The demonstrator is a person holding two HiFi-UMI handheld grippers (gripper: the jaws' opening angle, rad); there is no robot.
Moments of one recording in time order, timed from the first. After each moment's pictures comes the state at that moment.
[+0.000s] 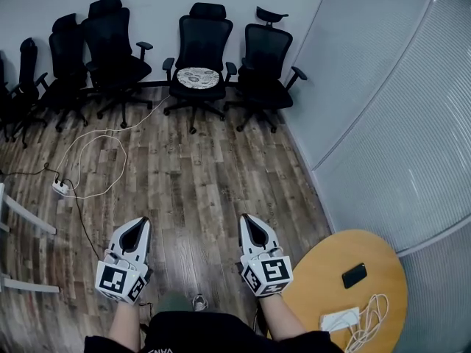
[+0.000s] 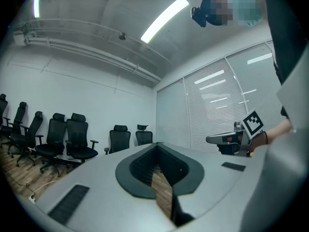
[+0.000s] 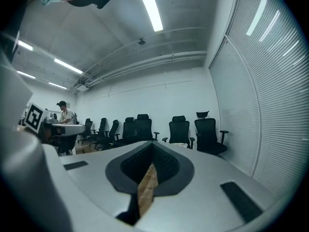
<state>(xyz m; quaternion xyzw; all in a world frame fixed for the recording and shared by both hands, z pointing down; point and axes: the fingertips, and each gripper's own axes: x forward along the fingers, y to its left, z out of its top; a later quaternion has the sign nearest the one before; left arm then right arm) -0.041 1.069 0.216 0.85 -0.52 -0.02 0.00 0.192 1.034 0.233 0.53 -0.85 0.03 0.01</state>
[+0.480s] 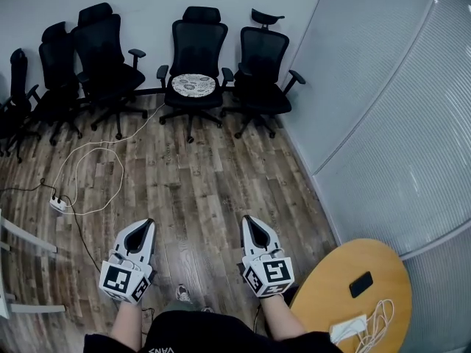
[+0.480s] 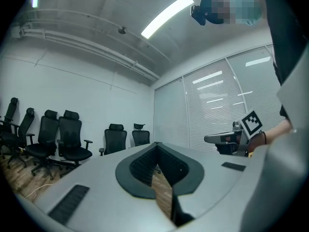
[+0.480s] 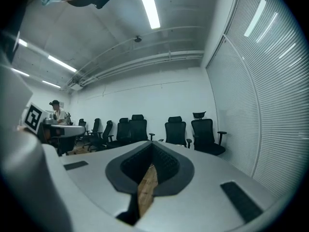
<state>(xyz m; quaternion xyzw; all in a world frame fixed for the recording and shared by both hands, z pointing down) -0.059 0.976 0.218 0.87 -0.50 -0.01 0.00 0.170 0.952 0.232 0.55 -0.83 0.03 0.01</state>
